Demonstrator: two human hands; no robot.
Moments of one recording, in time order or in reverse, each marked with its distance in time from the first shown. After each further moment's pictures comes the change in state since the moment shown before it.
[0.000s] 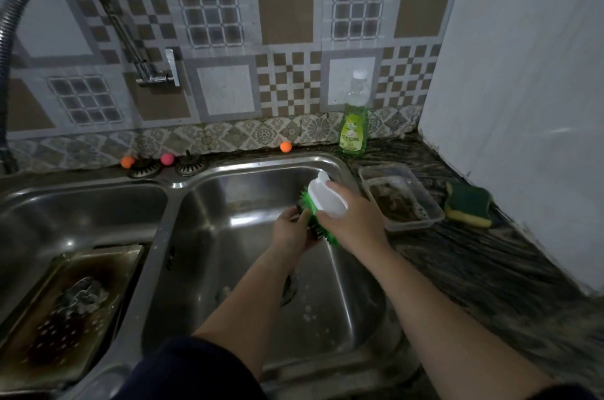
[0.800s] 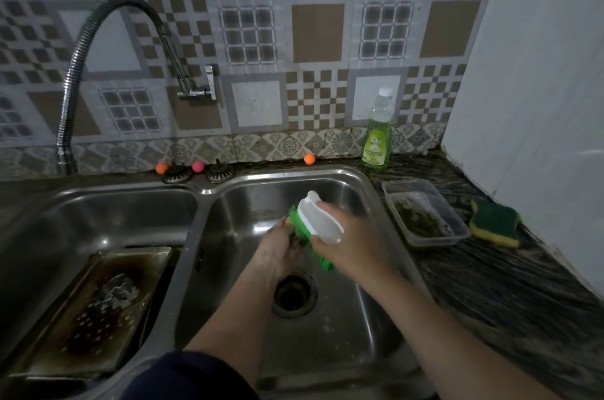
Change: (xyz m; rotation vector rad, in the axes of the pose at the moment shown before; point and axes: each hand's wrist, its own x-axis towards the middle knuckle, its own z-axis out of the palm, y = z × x) left_hand -0.012 0.023 -0.055 -0.366 -0.132 -0.035; right_hand -0.020 -0.026 0.027 -0.009 -0.054 -0.166
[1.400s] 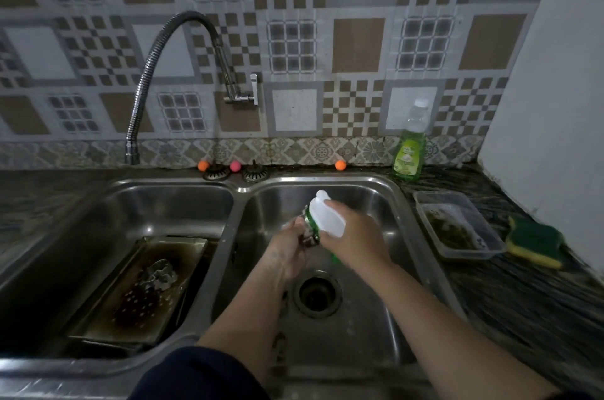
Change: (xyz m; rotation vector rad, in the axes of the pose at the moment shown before) left_hand -0.020 0.021 -0.027 -0.015 0.029 0.049; right_hand 0.015 -0.022 0.027 -0.106 -0.041 -0.069
